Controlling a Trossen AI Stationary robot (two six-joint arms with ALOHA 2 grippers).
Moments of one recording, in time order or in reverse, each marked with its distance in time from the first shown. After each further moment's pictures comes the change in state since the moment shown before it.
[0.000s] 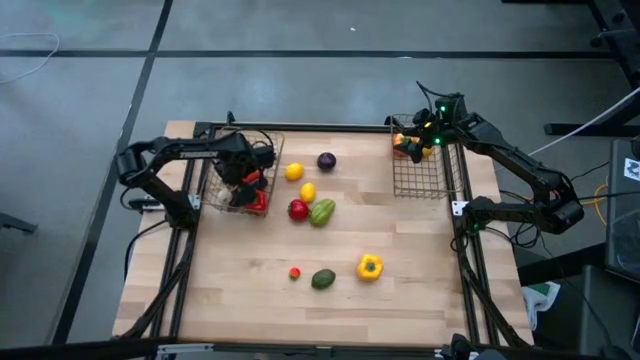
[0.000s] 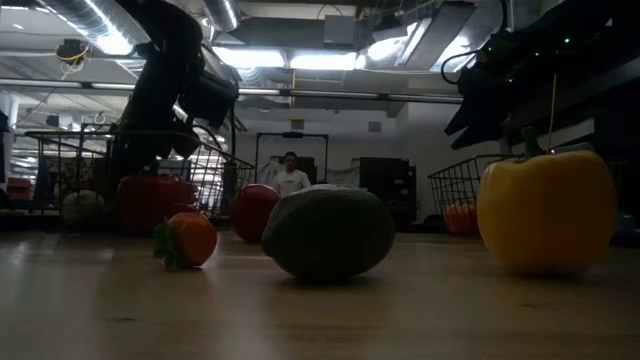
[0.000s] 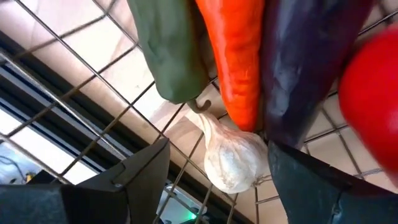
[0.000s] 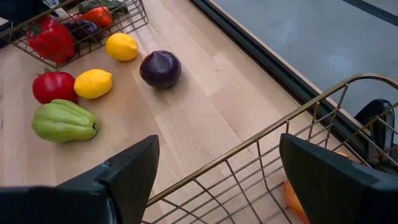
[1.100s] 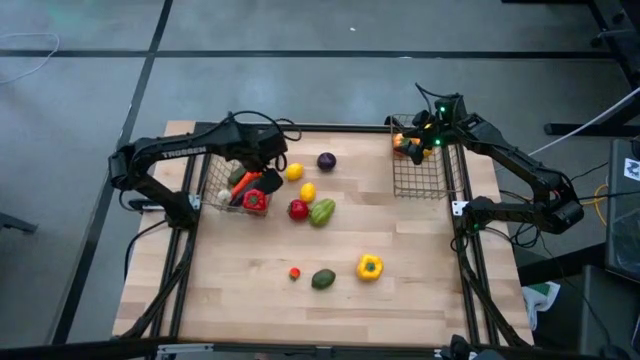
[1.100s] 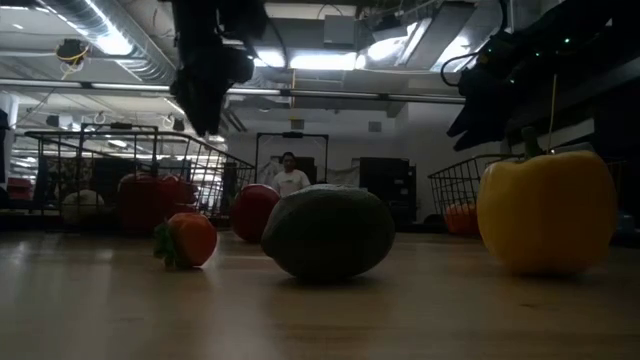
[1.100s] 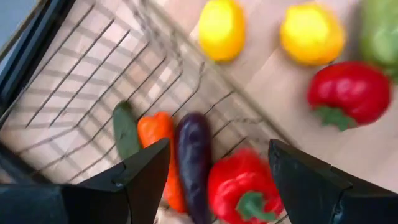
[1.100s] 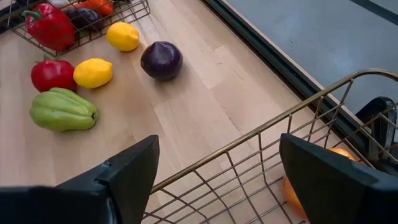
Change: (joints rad) left arm -0.142 -0.059 0.338 0.096 0.014 -0.011; right arm 0.000 0.000 0.000 -0.028 0.000 -0.045
